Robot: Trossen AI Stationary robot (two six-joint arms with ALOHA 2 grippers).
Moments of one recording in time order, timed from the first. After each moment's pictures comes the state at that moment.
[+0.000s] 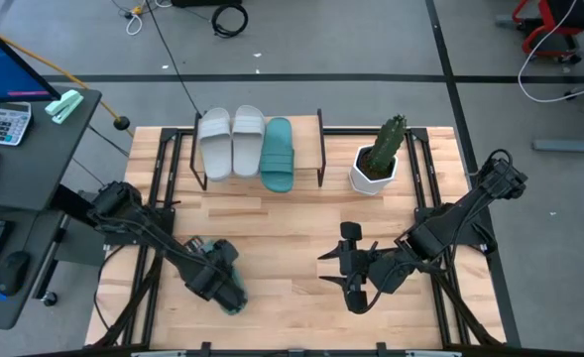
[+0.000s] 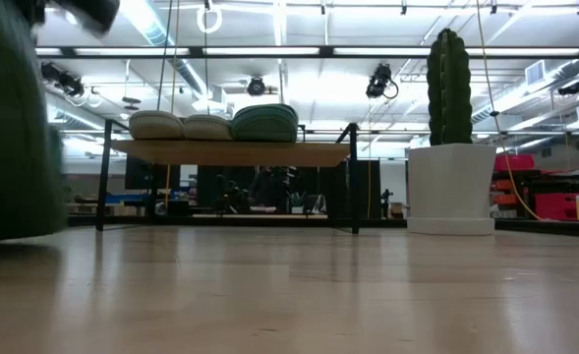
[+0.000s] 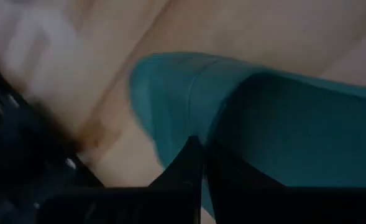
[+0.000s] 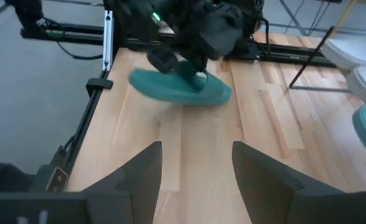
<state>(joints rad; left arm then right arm) -0.65 1.76 1.34 -1.36 -0.19 -1.37 0.61 1.48 1.31 -0.44 0.52 0.29</state>
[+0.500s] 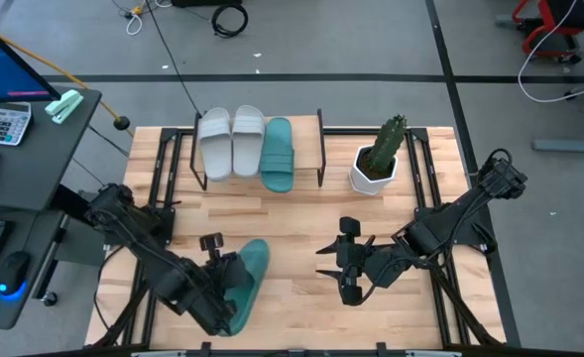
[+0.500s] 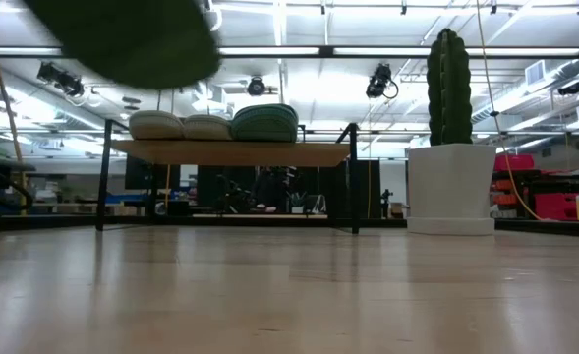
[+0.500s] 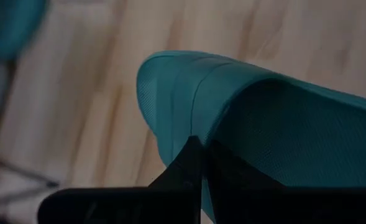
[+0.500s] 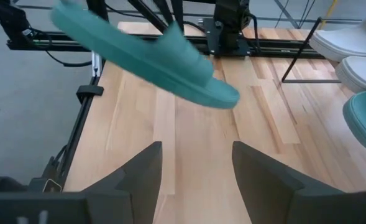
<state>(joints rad) -0.75 1.76 1.80 -1.46 -0.57 -0.89 0.58 1.48 1.31 -0.44 0.52 0.34</state>
